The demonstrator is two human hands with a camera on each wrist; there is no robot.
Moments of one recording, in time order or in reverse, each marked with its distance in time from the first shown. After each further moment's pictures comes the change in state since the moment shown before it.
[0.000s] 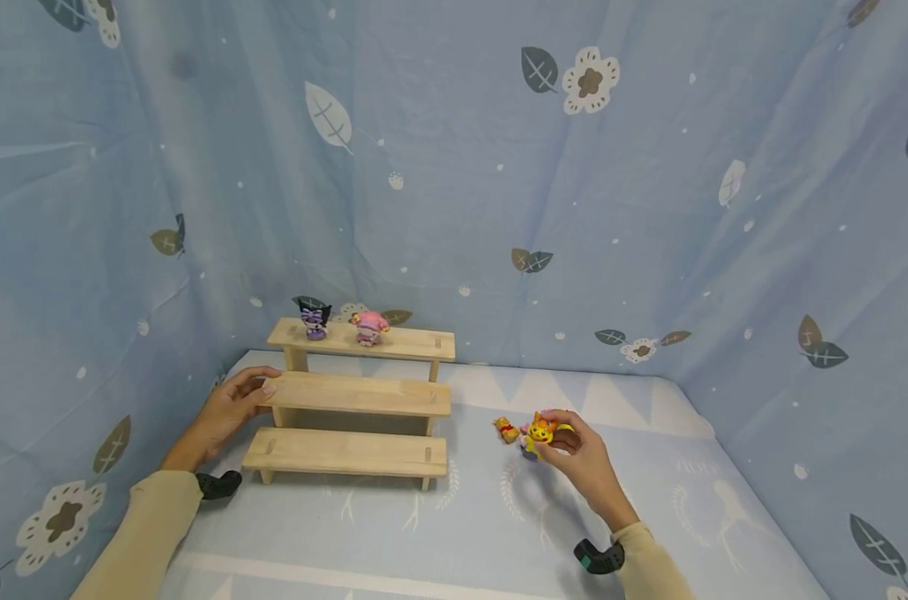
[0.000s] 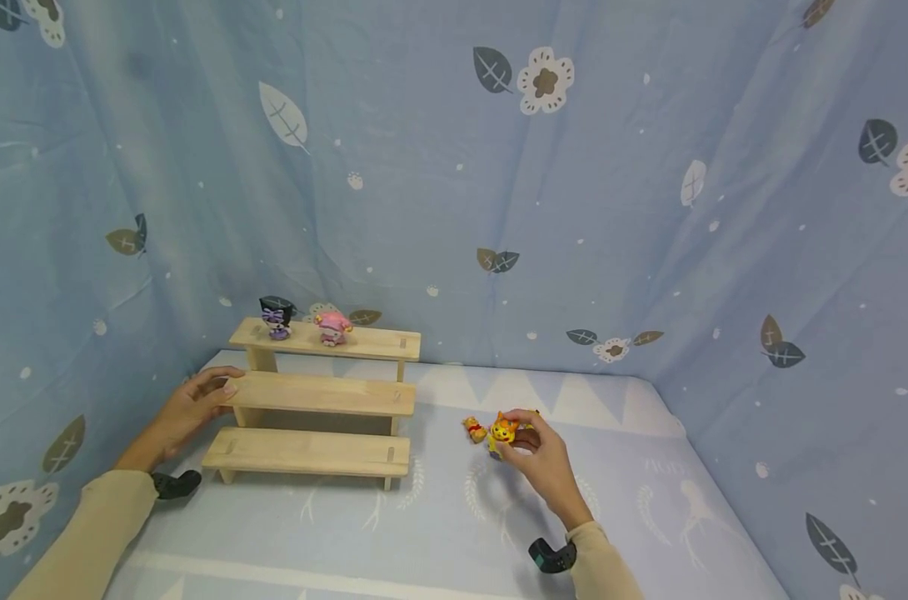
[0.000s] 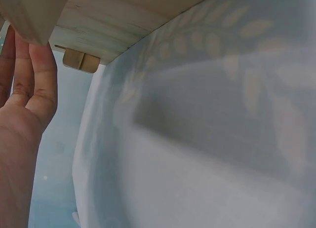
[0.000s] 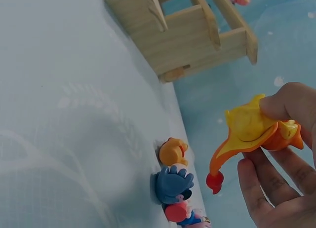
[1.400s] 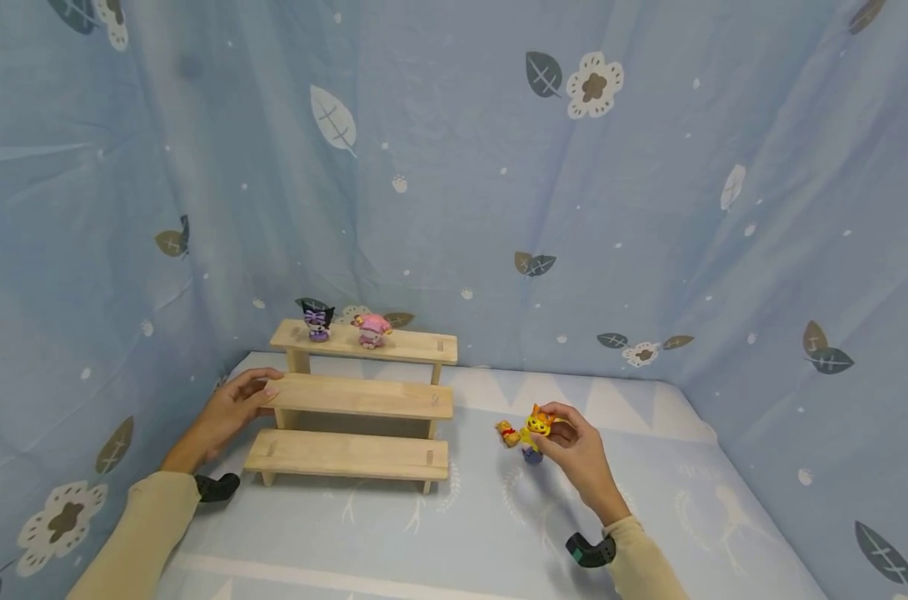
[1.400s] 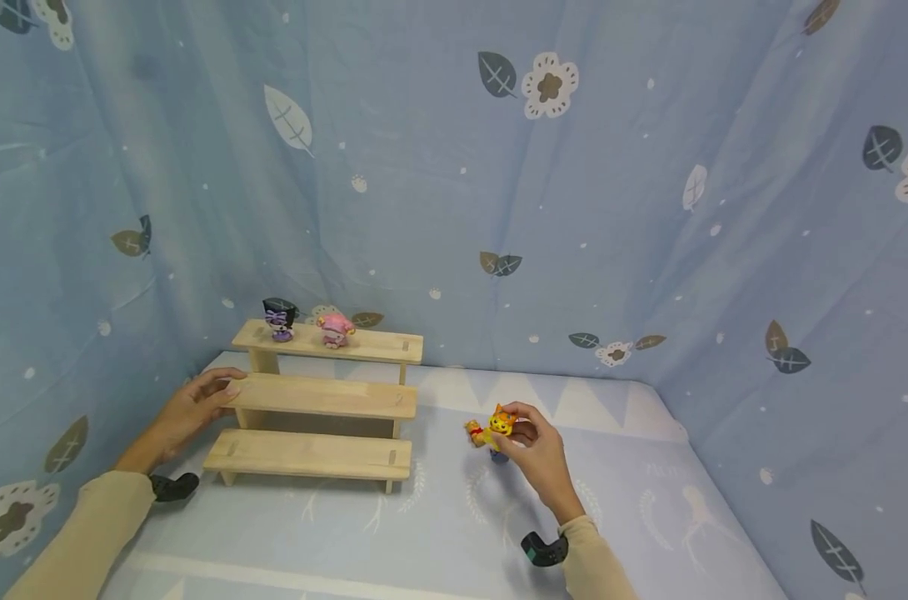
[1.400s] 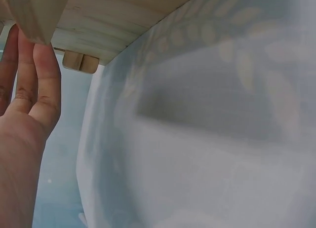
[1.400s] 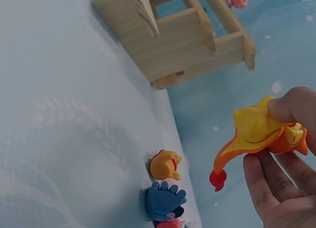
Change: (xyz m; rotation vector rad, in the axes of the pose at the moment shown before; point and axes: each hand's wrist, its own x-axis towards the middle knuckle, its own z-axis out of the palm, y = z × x) left_hand -0.003 0.008 -0.002 0.045 -0.011 -0.035; right_hand 0.012 -0.007 0.009 0.070 0.029 -0.036
